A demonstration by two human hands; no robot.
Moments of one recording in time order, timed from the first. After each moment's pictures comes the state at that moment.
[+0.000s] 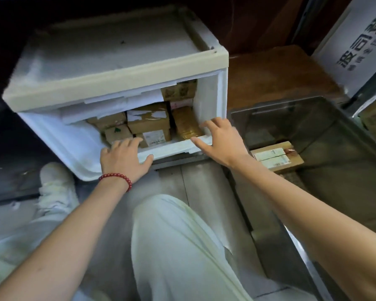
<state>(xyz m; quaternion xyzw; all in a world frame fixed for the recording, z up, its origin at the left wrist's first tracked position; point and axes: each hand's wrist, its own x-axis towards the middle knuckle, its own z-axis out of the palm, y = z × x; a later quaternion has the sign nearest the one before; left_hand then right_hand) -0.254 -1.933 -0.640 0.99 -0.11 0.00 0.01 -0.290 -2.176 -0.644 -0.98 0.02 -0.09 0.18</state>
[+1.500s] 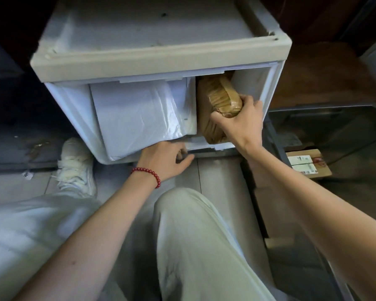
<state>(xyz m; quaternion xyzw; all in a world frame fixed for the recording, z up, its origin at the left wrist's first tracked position) -0.248 -1.933 -0.670 0.96 -0.22 -0.02 0.15 -0.238 -2.128 -0.640 -0.88 0.19 -0.19 0.39</state>
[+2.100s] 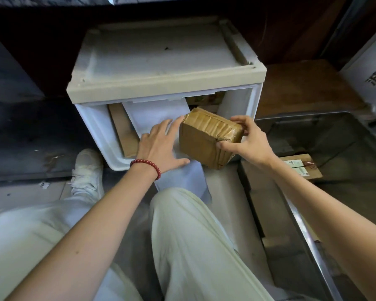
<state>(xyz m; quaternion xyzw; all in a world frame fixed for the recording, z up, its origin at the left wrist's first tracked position) -0.261 -1.930 -0.617 0.97 -0.22 0.04 0.06 -0.307 -2.170 -0.618 -0.86 0.06 -0.07 0.50</state>
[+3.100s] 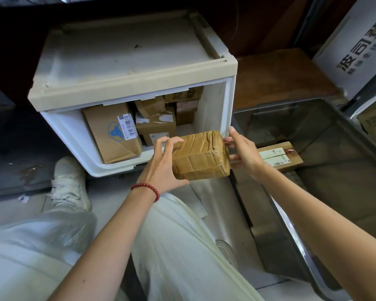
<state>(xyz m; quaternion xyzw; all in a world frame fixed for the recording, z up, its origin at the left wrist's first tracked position) -0.302 -1.966 -0.647 0.92 -0.25 -0.03 0.28 -0.327 -2.194 -0.655 -0.72 0.25 0.02 0.65</state>
